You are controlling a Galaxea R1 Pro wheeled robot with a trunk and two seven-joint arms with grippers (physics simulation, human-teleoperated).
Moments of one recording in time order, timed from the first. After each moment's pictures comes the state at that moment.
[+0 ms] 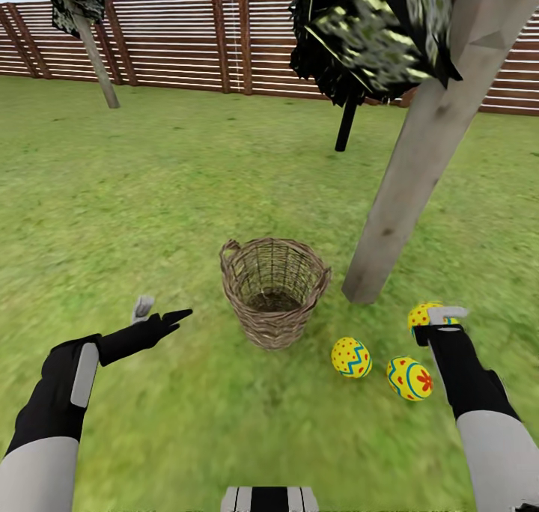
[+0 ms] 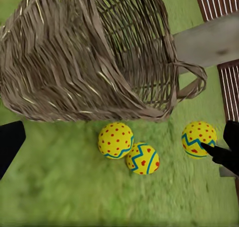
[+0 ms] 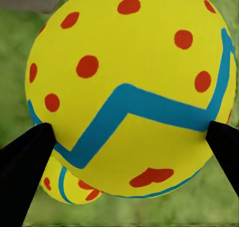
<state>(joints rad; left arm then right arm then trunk) -0.62 0.09 0.41 -1.17 0.26 0.99 -0.83 -0.71 -0.16 -0.27 -0.96 0.38 0.63 0.00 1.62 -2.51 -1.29</state>
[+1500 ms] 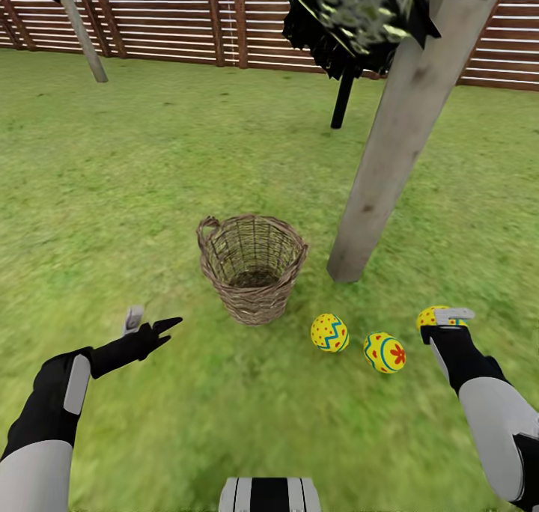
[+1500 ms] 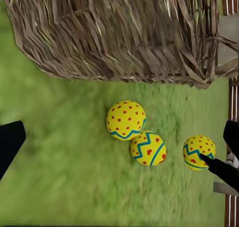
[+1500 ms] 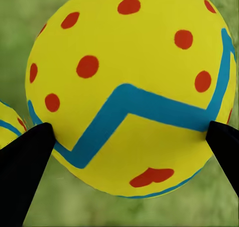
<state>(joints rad) -0.62 0.11 0.50 -1.05 0.26 0.97 -0.82 -0.90 -0.23 -0.31 -0.51 0.37 0.39 -0.12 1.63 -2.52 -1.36</state>
